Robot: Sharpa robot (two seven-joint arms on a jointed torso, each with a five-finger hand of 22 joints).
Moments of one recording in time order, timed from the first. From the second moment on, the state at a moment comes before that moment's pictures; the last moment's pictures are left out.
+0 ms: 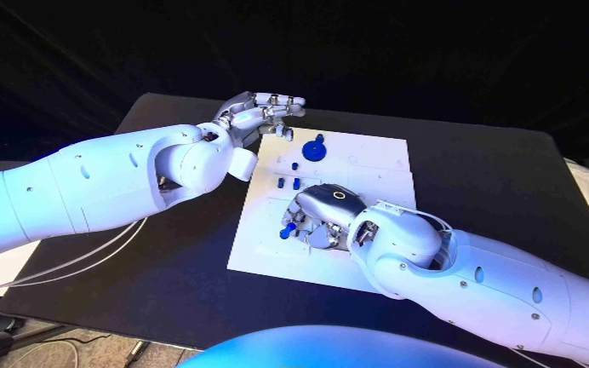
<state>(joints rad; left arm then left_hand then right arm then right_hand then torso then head) 1.19 -0.87 -0.02 1.55 0.00 -0.21 0.32 1.35 -0.11 0.44 -0.02 0.14 1.01 0.18 0.10 0.07 1.07 0.11 0.19 0.09 1.25 0.02 0.94 0.49 0.17 1.22 0.11 0.48 0.92 0.89 -0.60 0.08 1.72 -1.78 -0.19 -0.24 1.44 -0.07 0.44 0.04 0.07 1.13 0.13 0.10 0.09 1.19 0.07 0.14 0.07 1.47 -0.02 1.23 1.15 0.13 1.38 0.08 1.09 0.86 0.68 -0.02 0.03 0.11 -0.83</state>
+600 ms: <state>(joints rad) 1.19 -0.87 -0.02 1.55 0.00 -0.21 0.32 1.35 -0.11 0.44 -0.02 0.14 1.01 0.18 0.10 0.07 1.07 0.11 0.19 0.09 1.25 0.02 0.94 0.49 0.17 1.22 0.11 0.48 0.92 0.88 -0.58 0.07 1.71 -1.84 -0.18 -0.25 1.38 -0.11 0.43 0.06 0.09 1.06 0.14 0.06 0.08 1.13 0.08 0.09 0.06 1.47 -0.01 1.23 1.15 0.13 1.37 0.08 1.09 0.84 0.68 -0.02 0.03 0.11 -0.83</state>
